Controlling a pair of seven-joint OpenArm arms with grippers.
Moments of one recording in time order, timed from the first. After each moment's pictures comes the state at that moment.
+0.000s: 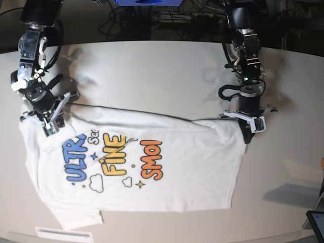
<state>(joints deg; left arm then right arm) 4.7 -8.5 -12.3 76.9 -3.1 -5.0 -5.1 -6.2 9.7 16.8 91.8 -2.5 34.3 -31.9</state>
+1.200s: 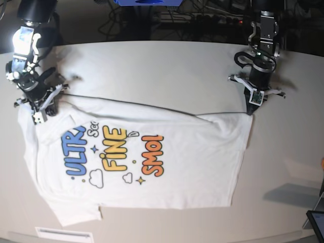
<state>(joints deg) 16.6 -22.0 -7.3 73.8 7.1 -9.7 -11.3 -9.3 11.3 21.4 85.1 -0.4 34.1 -27.5</state>
